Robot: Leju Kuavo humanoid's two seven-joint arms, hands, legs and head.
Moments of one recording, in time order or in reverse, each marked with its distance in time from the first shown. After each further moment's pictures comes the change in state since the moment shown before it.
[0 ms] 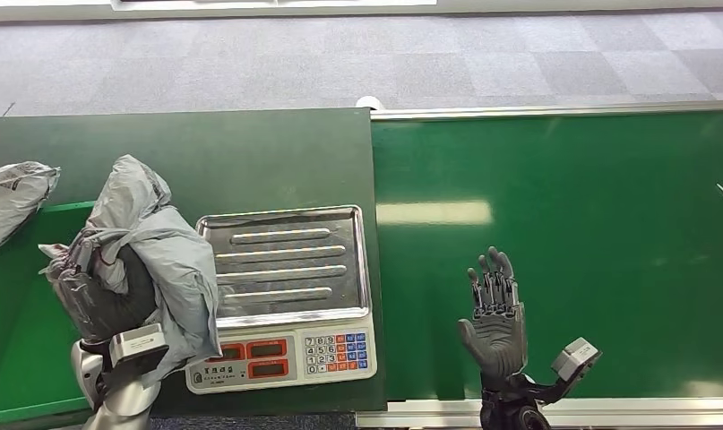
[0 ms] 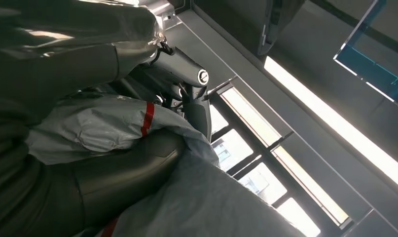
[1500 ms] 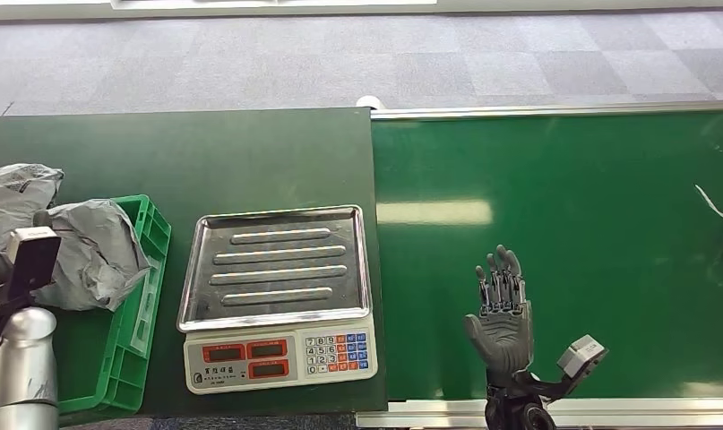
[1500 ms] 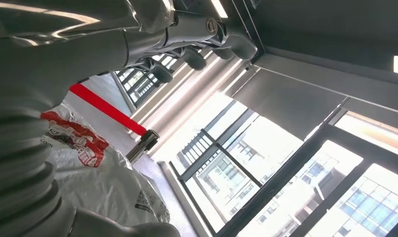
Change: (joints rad) left arm -0.326 0.215 0.489 0.527 -0.088 -0.051 0.056; right arm -0.022 0.000 -0.039 0.021 0.004 0.000 0.000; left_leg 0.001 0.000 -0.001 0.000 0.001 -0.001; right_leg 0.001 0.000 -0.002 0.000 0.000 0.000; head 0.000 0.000
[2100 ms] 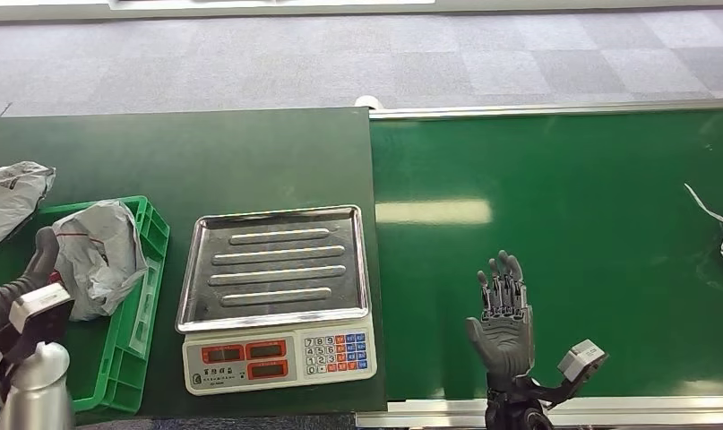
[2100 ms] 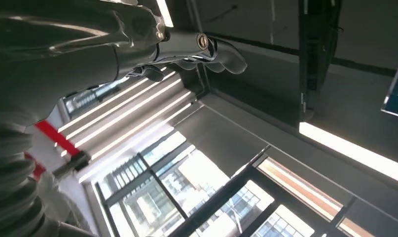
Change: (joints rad) left arm 0.257 -0.149 -0.092 -0.442 0.133 0.010 -0.146; right arm 0.016 0.011 -0.021 0.003 0.005 -0.006 0.000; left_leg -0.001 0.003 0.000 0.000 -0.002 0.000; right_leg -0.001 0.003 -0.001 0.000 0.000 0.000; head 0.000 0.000
